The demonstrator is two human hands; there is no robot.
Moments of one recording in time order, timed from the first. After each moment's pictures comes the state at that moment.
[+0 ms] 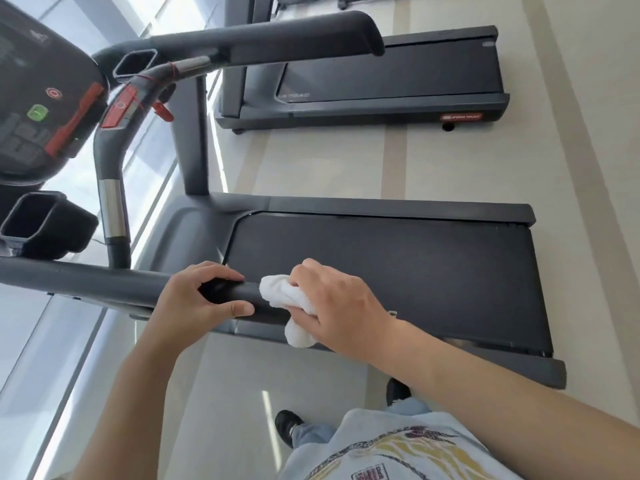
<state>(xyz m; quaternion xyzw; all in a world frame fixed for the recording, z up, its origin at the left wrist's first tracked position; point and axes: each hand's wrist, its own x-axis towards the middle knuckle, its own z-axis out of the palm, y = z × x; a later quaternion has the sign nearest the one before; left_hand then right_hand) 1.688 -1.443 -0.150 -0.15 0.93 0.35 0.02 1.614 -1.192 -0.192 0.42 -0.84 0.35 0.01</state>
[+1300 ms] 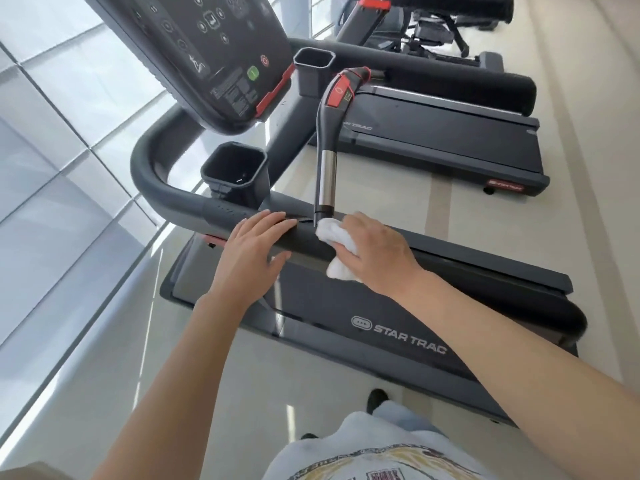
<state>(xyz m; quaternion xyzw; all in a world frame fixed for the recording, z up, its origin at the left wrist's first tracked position) 1.782 -1.771 -0.191 -0.04 0.97 0.17 -0.15 1.666 -1.539 -0.172 0.41 -0.89 0.21 0.04</state>
